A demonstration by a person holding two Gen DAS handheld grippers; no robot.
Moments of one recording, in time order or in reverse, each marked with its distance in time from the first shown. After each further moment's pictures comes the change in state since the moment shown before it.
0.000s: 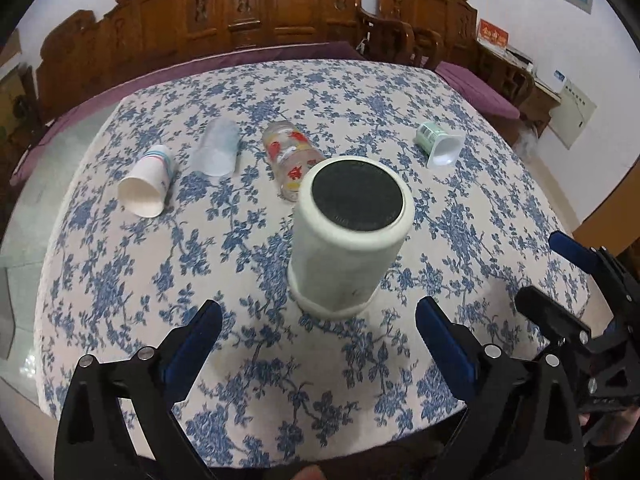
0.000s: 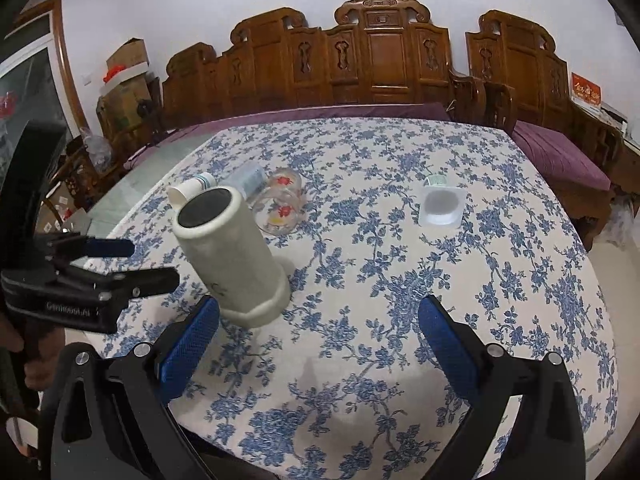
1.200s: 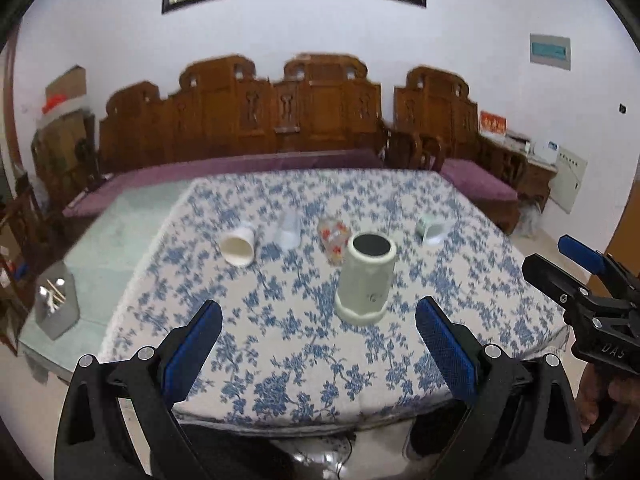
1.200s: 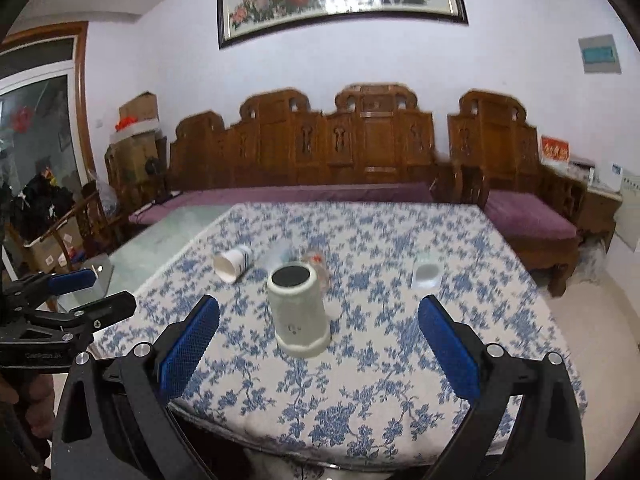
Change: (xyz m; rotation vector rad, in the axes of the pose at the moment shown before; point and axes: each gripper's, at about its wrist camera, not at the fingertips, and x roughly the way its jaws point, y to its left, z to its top) left arm -0.181 0.011 -0.094 -0.034 -0.426 0.109; right arm -0.155 0.082 -0.017 -0.038 -0.322 -0.077
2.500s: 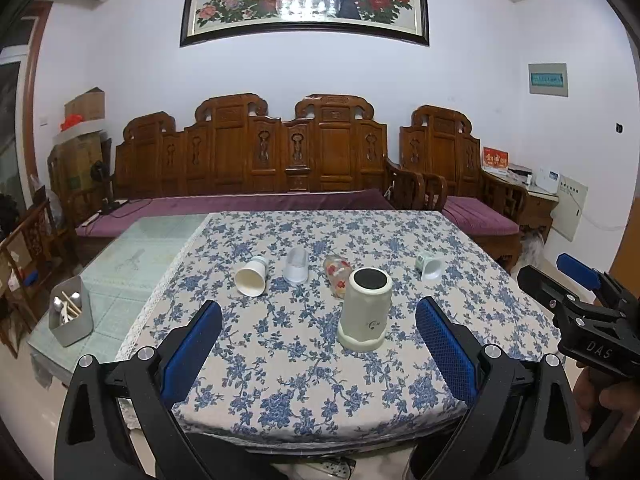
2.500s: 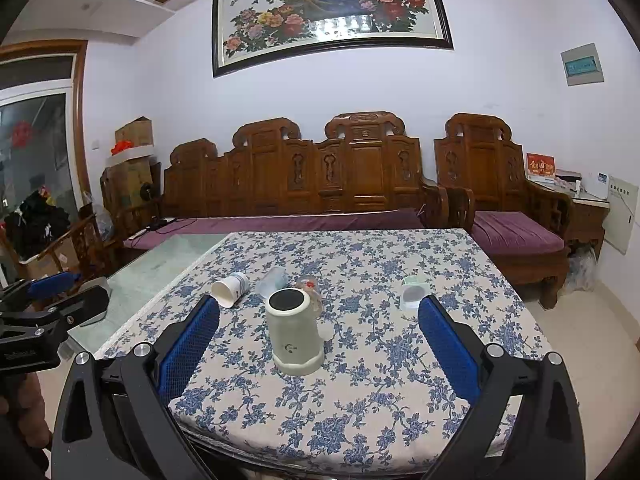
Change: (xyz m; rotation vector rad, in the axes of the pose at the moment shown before) left arm -0.041 -0.005 -0.004 -0.018 -0.130 0.029; right arm -0.024 -0.002 0.002 0.018 -0.070 -0.027
